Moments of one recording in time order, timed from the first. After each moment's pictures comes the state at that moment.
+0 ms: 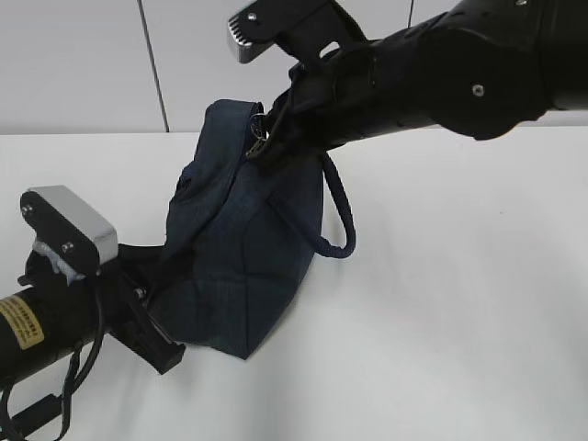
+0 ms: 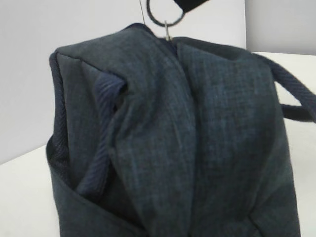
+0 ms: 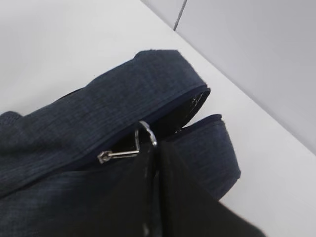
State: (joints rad) left arm -0.50 1.72 -0.29 0.18 -1.07 0.18; right arm 0.62 1.68 -1.24 -0.26 0.20 -0.04
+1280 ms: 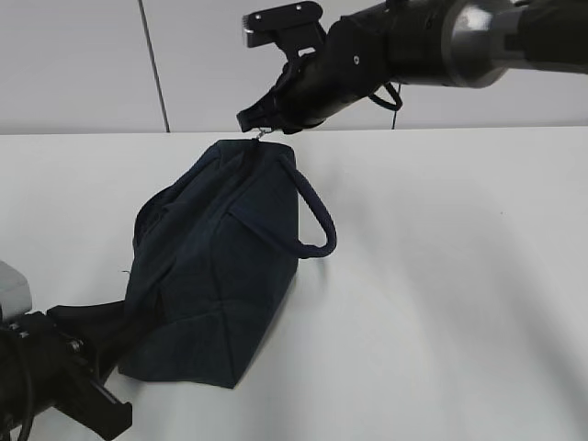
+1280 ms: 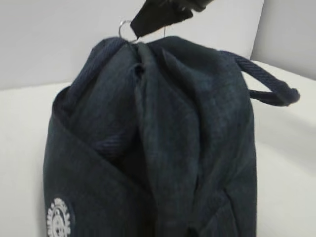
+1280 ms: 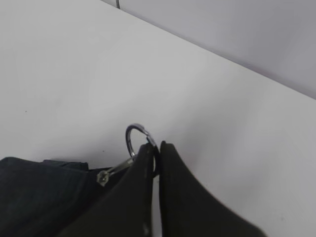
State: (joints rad) left arm -0.50 1.71 -0.06 0.19 -1.24 -0.11; right arm 0.48 2.11 -1.75 -0.08 0.40 0.03
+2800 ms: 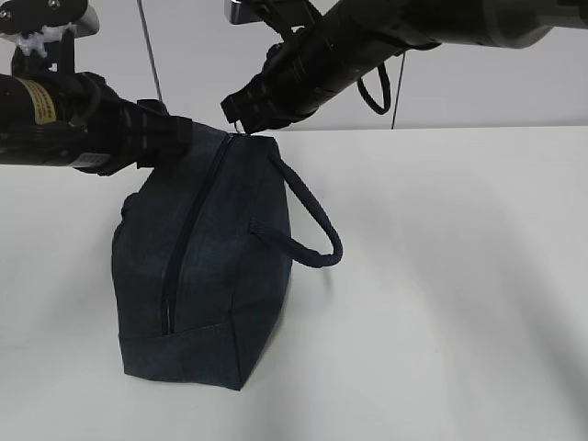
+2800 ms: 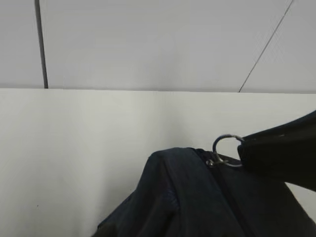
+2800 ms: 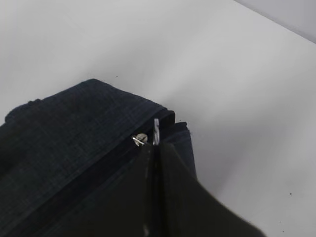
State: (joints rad) left arm -0.46 1.48 -0.90 0.35 0.09 -0.59; right arm 0.47 2.05 -1.75 0.47 0.61 -0.50
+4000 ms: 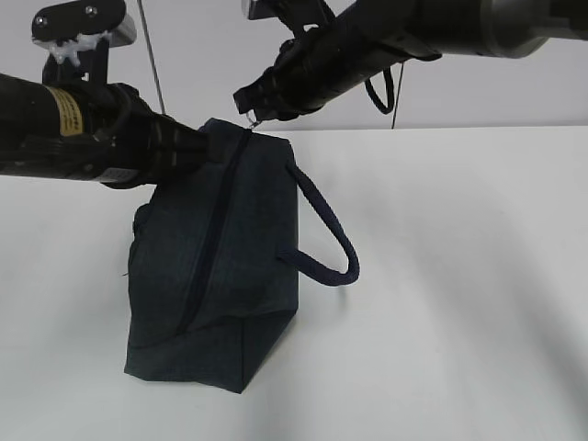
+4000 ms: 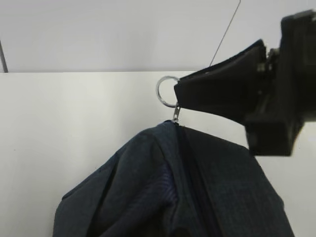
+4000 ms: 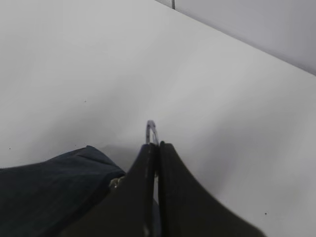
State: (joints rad) left arm -0.57 1.44 -0.91 0.33 0.17 -0.60; right arm 0.43 2.10 -1.75 0.48 0.50 -0.50
